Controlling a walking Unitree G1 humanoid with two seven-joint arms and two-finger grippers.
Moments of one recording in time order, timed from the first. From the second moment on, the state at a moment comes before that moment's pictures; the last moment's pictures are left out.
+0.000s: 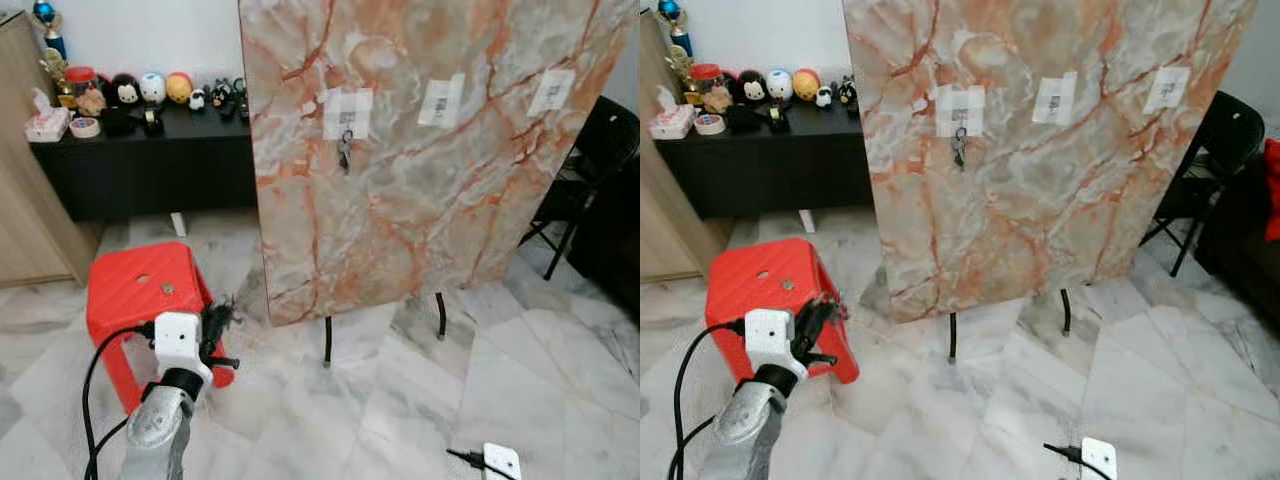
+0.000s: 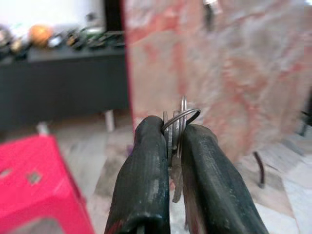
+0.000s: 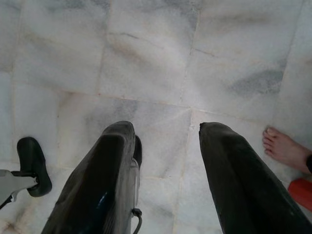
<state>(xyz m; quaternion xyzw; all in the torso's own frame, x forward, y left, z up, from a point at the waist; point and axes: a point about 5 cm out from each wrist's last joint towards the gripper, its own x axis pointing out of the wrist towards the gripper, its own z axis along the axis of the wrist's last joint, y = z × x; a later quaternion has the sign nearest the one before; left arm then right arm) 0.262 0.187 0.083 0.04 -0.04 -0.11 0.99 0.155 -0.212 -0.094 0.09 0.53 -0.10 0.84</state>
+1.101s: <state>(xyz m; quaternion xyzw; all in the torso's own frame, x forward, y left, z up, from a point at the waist) 0.261 0.161 0.076 0.10 -0.02 -0.14 0.98 0.161 -0.213 -0.092 0.04 0.54 -0.06 0.84</state>
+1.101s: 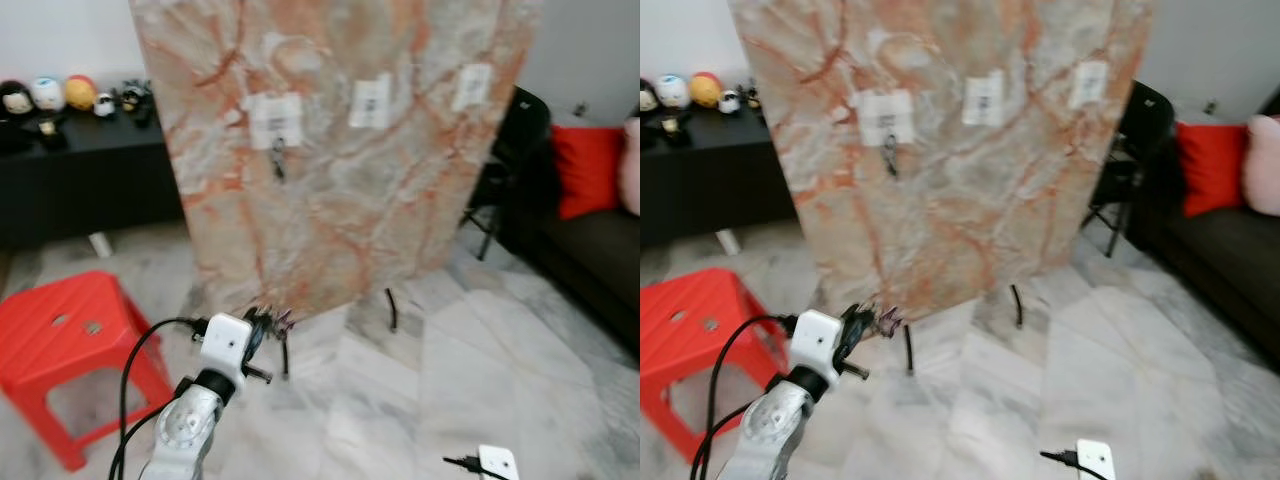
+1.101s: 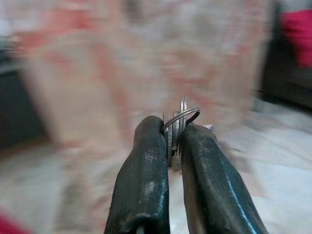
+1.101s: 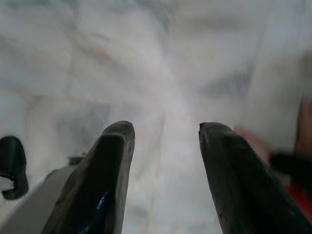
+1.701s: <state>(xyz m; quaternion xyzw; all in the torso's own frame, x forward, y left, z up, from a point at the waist) 0.266 0.164 0.074 0.11 -0.01 -0.14 0.98 0.154 -0.212 -0.094 0.03 0.55 -0.05 0.83</state>
